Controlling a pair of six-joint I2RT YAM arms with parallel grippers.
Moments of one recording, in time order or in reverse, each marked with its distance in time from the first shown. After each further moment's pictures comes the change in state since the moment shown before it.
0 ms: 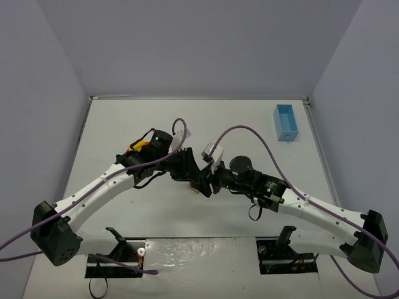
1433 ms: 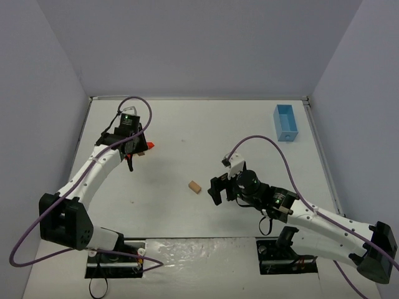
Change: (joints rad) left arm 0.399 0.115 0.079 -0.127 -0.724 0.331; right arm 0.000 -0.151 -0.185 -0.159 0.342 0.233
